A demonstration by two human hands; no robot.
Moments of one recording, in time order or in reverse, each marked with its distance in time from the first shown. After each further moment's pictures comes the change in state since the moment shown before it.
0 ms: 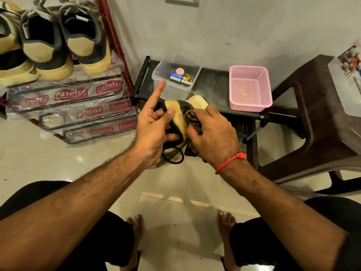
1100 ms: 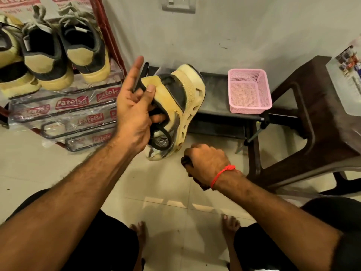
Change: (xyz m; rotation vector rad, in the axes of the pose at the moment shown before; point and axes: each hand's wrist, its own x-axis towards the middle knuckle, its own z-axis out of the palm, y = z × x) left_hand 0.023 0.038 -0.007 -0.023 0.084 0.197; right_hand -0.020 -0.004 0.010 -0.186 -0.647 -0.022
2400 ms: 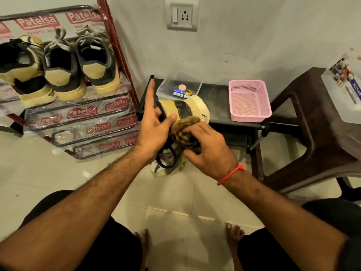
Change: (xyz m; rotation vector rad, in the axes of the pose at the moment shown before) left_hand -0.014 -0.009 0.002 0.332 -0.131 0.021; right_hand 0.008 0.010 -0.010 0.427 0.706 -0.356
